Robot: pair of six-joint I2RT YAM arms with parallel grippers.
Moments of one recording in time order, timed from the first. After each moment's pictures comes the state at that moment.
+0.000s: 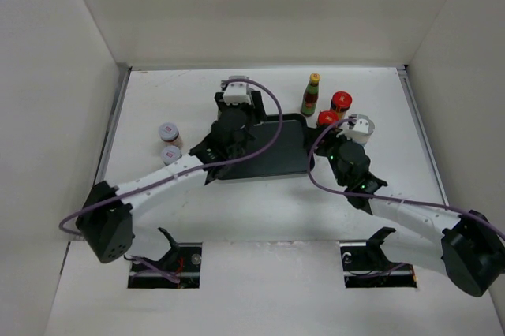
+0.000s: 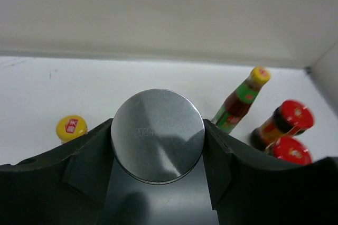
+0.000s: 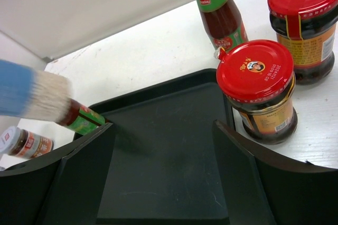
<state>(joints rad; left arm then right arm) -0.83 1.31 0.98 0.39 -0.69 -0.22 0.63 1.09 0.46 0.55 0.46 0.55</state>
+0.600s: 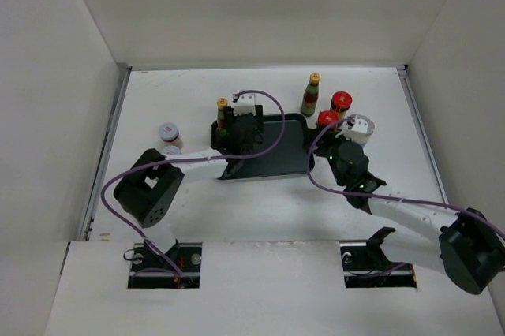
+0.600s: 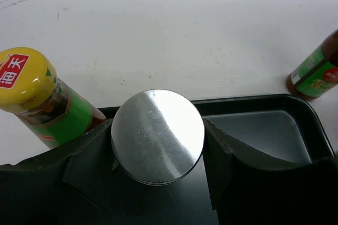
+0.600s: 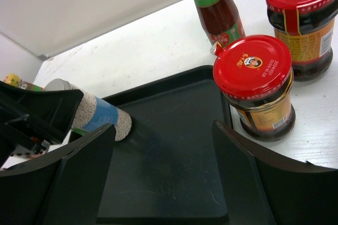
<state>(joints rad) -0.74 1.68 0.90 0.55 -0.69 -0.22 0.63 1.10 0.45 0.55 0.46 0.55</state>
